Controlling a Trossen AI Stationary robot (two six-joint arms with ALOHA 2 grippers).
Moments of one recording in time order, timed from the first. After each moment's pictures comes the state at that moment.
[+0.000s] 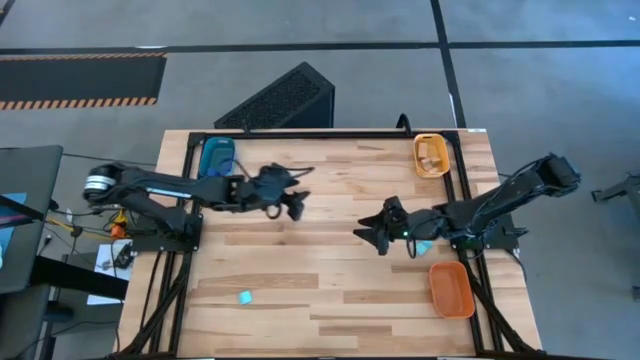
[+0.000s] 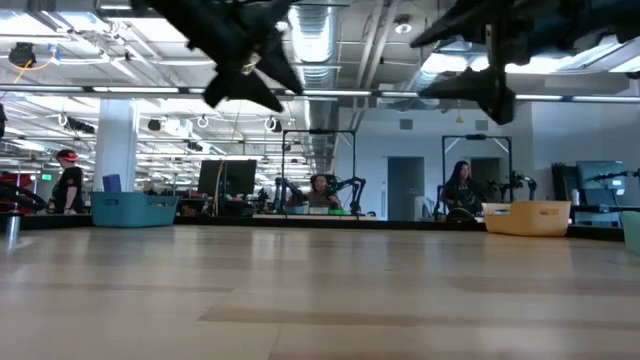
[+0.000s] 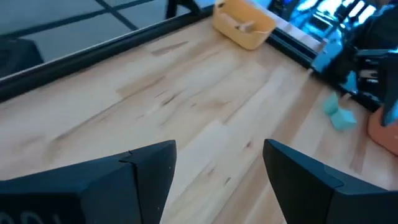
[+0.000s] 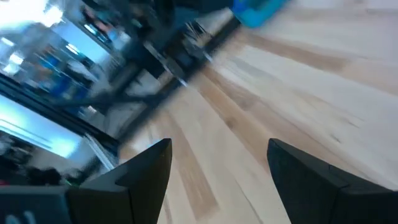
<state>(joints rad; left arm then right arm) 0.02 1.32 0.87 -0.14 -0.42 -0.59 0.30 1.18 0.53 0.38 0.44 0.86</state>
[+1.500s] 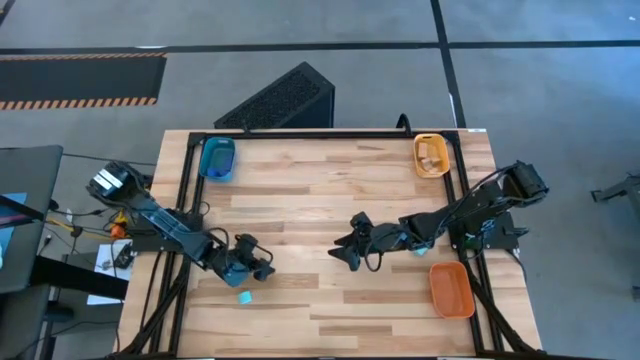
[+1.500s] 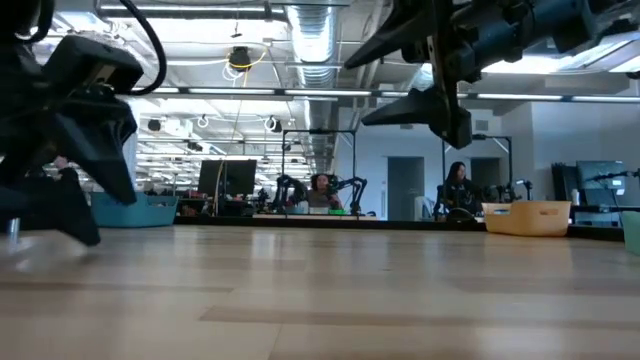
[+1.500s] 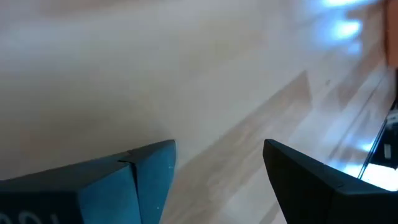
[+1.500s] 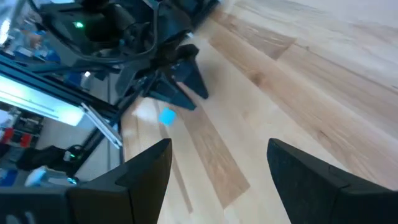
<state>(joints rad) -0.60 1.42 0.44 0.09 -0.37 -1.71 0.29 1.54 0.75 0.38 0.28 0.97</state>
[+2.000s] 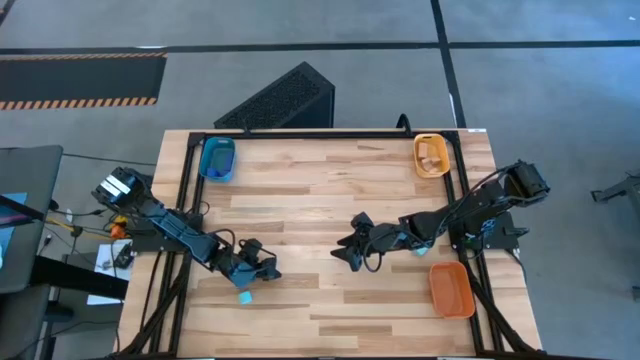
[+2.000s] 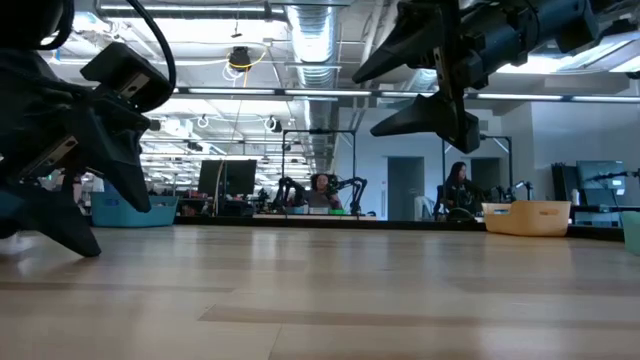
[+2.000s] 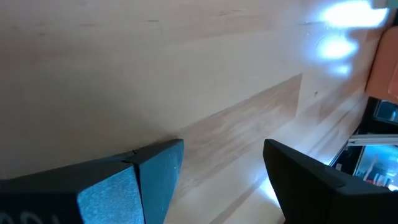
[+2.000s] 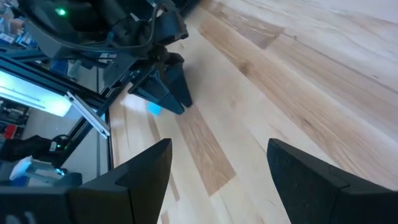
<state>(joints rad) -0.58 1.53 0.45 0.20 -0.26 -1.96 0.29 1.53 0.75 0.31 0.26 0.96</state>
